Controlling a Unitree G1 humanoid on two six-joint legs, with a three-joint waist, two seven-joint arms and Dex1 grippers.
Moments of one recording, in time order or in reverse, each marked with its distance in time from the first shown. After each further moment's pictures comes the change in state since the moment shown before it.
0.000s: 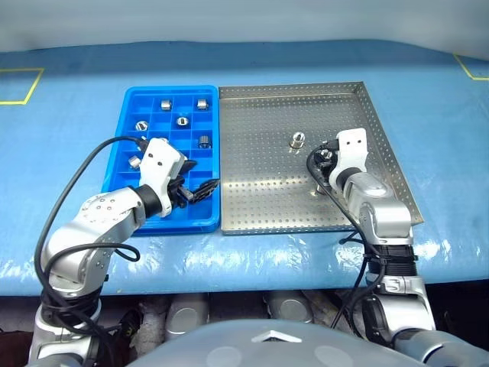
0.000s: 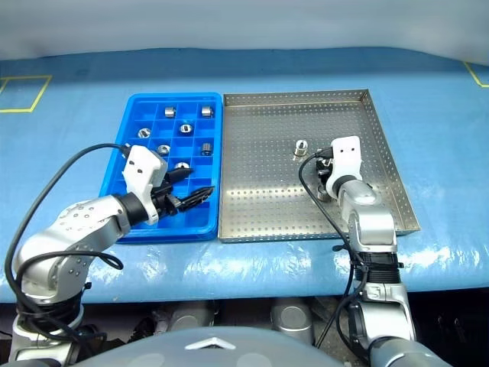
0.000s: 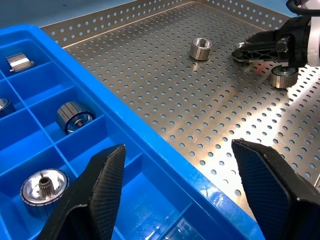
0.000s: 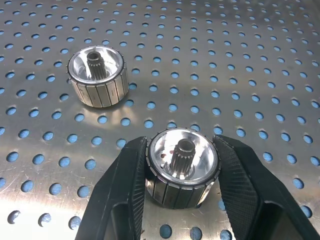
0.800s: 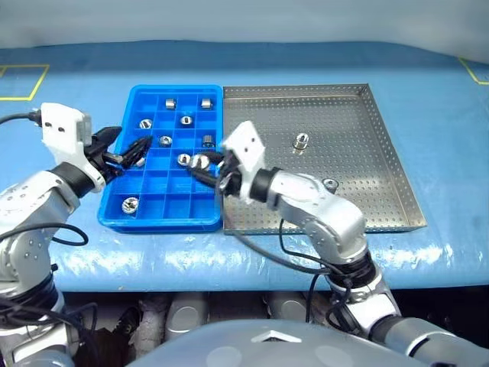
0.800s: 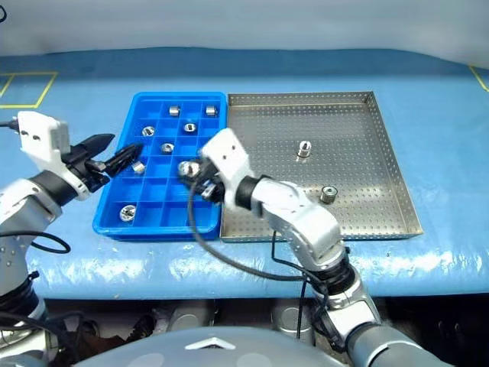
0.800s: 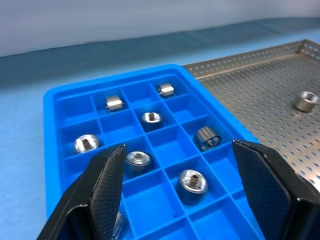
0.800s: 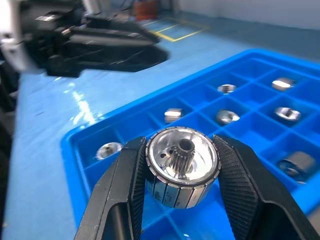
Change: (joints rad) left arm -0.032 0.075 0.423 0.069 -0.142 0.043 0.094; right arm -0.127 0.194 0.530 -0.402 0.239 0.176 0.260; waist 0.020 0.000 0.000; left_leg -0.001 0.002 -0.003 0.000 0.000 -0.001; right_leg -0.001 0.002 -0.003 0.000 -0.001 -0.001
